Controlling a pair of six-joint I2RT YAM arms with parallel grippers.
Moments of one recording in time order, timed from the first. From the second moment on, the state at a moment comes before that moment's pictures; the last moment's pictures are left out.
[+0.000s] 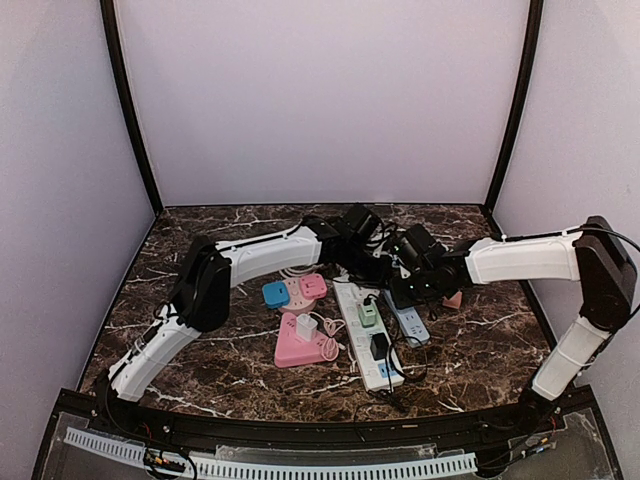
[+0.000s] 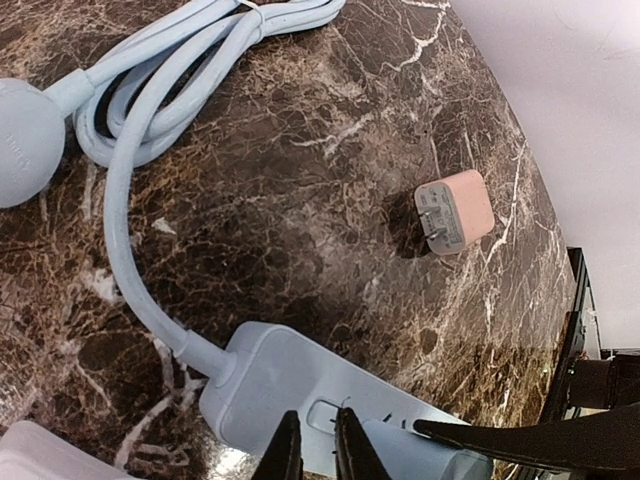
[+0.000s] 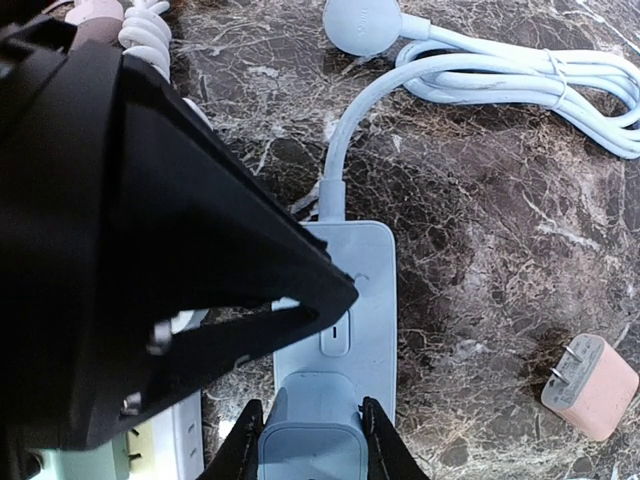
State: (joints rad) left arm -0.90 2.64 2.41 -0.61 0.40 -0.47; right arm 0.75 1.63 0.99 -0.42 0.20 0.40
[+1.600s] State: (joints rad) left arm -0.97 2.68 2.49 -0.68 0.26 -0.39; right arm 0.77 1.47 0.85 -0.40 0.23 0.51
